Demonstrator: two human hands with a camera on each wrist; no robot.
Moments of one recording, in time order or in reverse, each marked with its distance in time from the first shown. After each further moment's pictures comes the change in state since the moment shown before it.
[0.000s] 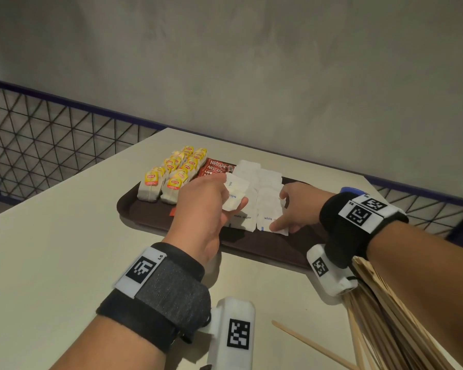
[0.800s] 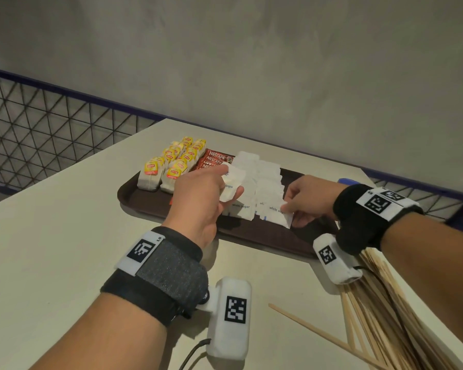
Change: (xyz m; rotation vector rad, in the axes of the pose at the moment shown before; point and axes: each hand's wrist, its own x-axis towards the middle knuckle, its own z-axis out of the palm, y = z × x) left_hand 0.003 0.001 -0.003 0.049 0.022 -0.005; right_hand -0.013 0.017 -0.005 0.358 -0.051 0.057
